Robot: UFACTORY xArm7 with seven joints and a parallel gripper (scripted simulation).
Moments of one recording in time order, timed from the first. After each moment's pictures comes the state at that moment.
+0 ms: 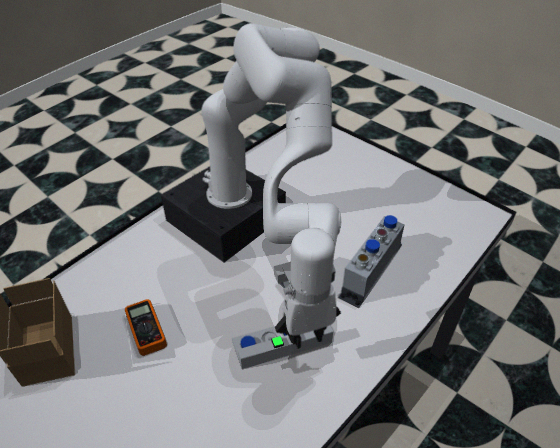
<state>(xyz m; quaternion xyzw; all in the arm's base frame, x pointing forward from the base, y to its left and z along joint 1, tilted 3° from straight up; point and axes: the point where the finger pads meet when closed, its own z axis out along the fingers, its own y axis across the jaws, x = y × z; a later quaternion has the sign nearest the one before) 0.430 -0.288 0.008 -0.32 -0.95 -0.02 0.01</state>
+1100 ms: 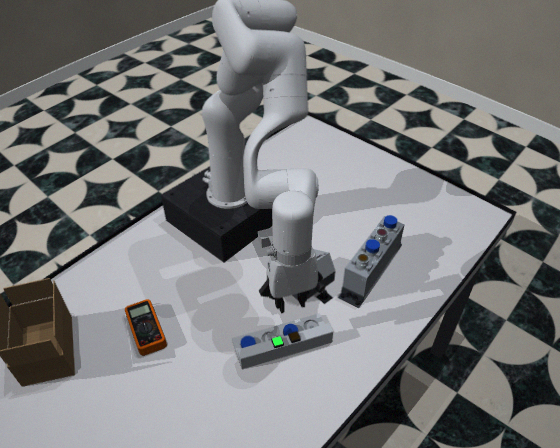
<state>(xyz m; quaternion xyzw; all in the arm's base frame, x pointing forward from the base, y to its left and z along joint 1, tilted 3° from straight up) 0.357 -0.241 0.026 -0.32 -0.95 -0.02 0.01</state>
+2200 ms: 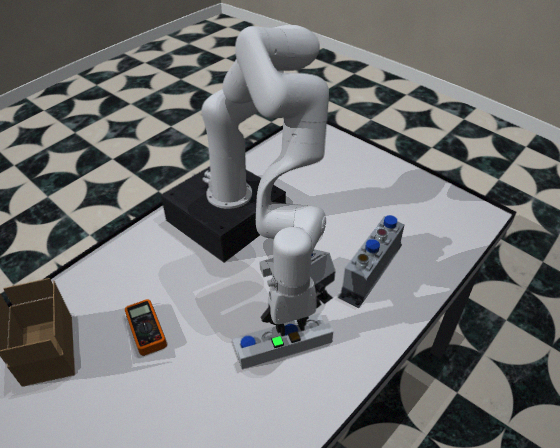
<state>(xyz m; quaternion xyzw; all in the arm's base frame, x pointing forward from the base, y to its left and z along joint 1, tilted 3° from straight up) 0.359 -0.237 -0.064 -0.32 -0.95 -0.02 0.01</state>
